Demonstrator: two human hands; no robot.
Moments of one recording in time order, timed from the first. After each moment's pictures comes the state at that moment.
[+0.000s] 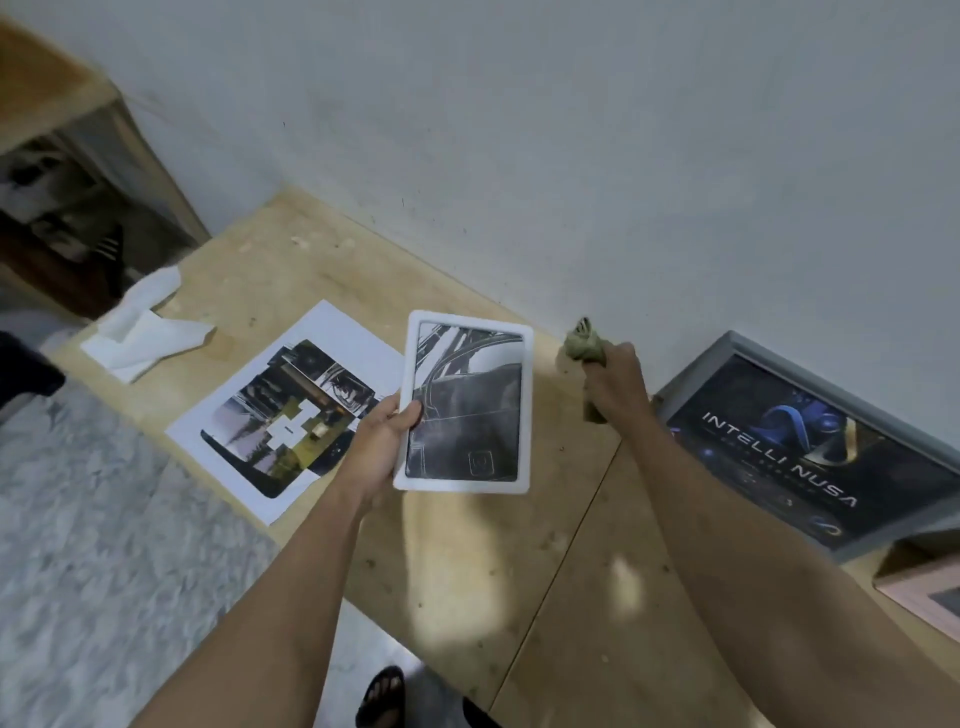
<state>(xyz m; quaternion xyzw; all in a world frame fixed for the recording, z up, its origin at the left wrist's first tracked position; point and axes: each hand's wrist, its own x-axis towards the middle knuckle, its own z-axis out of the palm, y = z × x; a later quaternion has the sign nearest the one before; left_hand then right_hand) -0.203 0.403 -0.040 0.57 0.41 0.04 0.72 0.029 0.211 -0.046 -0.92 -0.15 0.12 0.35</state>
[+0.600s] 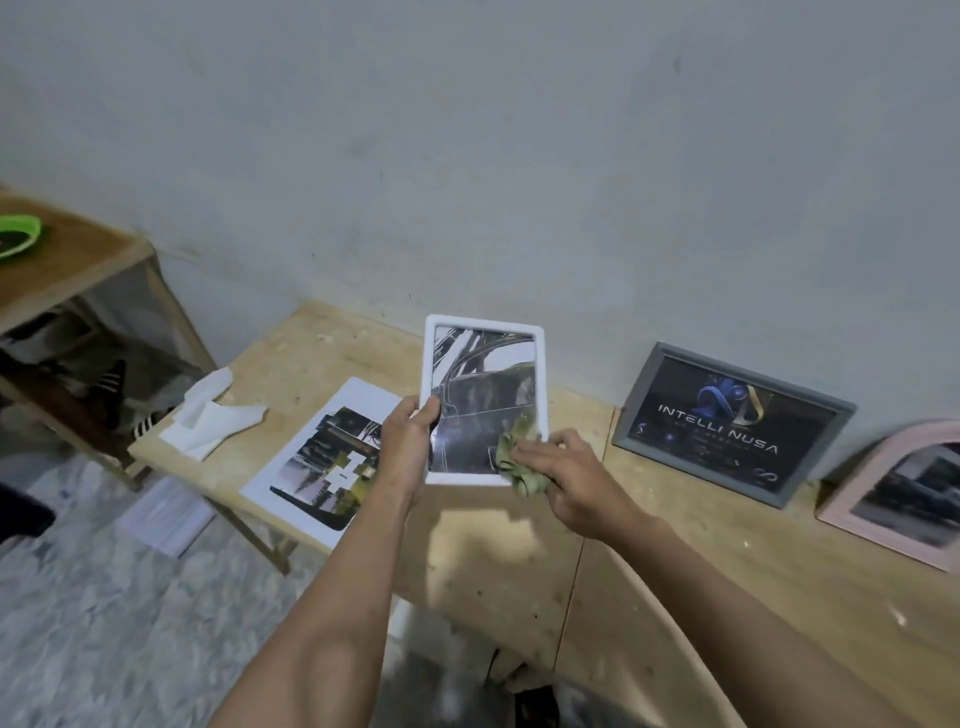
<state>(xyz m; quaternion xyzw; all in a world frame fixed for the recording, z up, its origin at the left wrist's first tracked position) -0.264 0.398 0.067 0.61 0.33 0.15 0.71 -0.206 0.185 0.060 -0.87 -0.43 0.08 0.24</state>
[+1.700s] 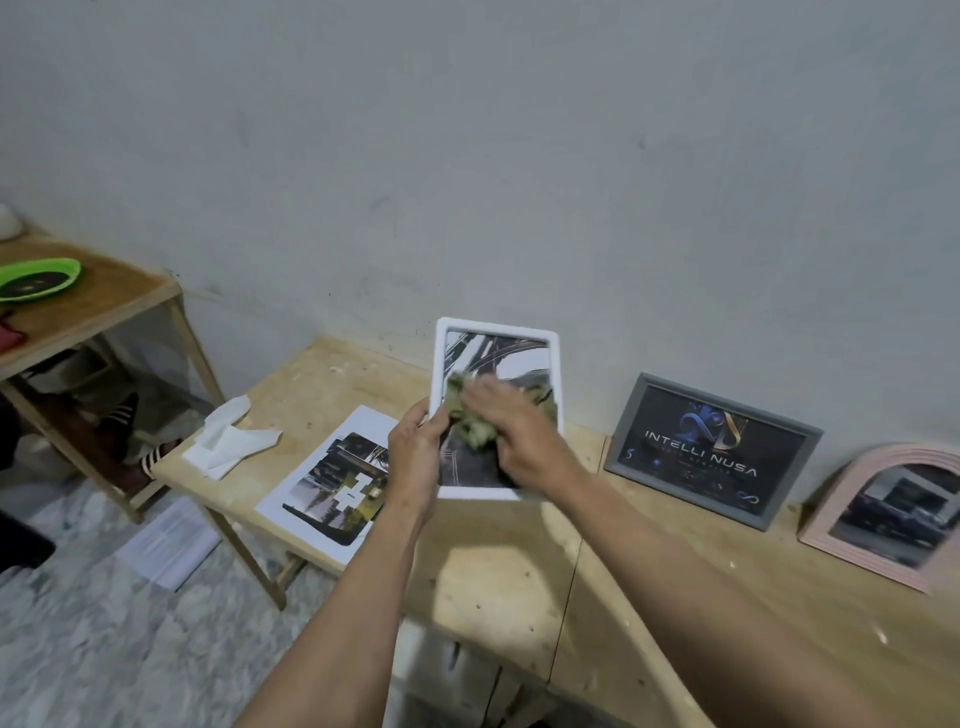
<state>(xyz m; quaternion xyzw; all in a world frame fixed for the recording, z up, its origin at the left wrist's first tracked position) -0.303 0.367 0.118 0.54 0.22 0.24 0.77 -0.221 0.245 0.134 -0.83 -0.47 -0.02 0.30</state>
